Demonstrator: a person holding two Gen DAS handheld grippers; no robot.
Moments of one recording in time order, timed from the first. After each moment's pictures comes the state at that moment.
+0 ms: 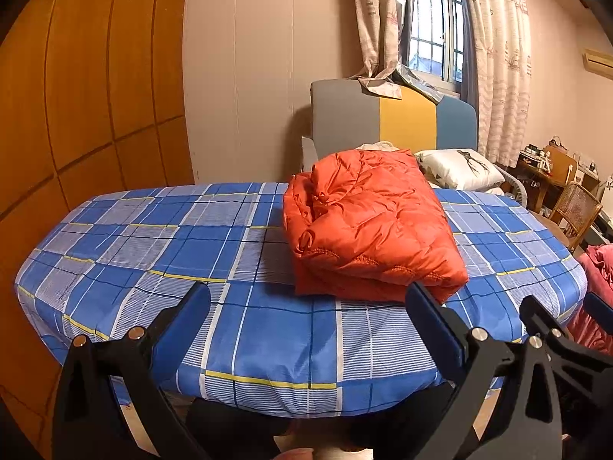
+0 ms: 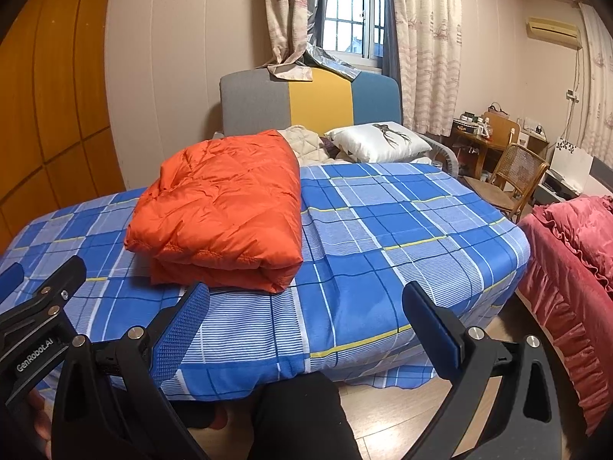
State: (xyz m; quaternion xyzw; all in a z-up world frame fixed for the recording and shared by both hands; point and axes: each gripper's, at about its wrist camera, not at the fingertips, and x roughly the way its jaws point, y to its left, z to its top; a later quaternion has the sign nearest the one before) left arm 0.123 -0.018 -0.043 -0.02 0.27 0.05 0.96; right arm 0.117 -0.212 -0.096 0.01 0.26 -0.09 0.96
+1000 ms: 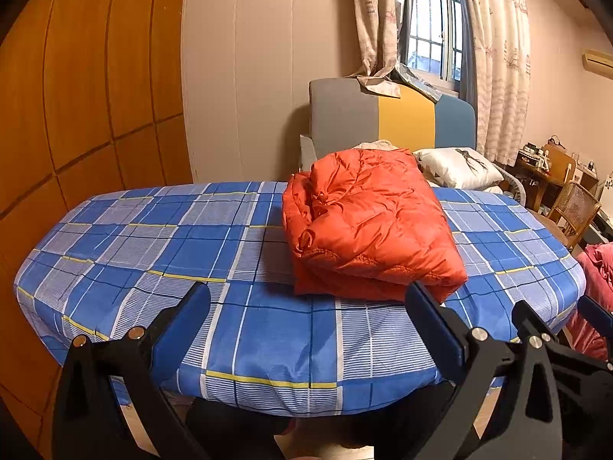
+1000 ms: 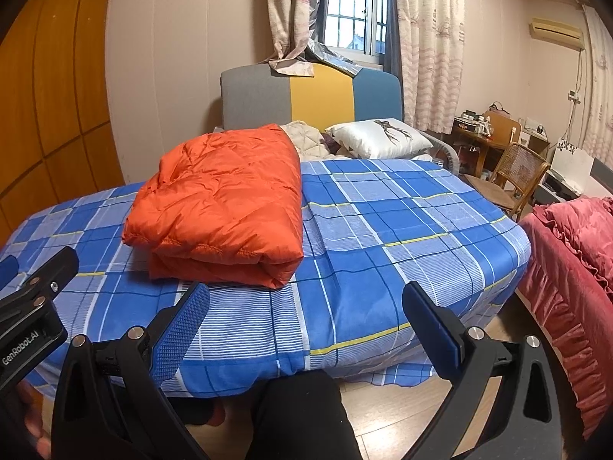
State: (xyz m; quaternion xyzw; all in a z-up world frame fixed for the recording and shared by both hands) left arm 0.121 -0.019 -0.042 -0.02 0.27 0.04 0.96; right arm 0.118 -0.216 -0.094 0.01 0.27 -0.08 0.96
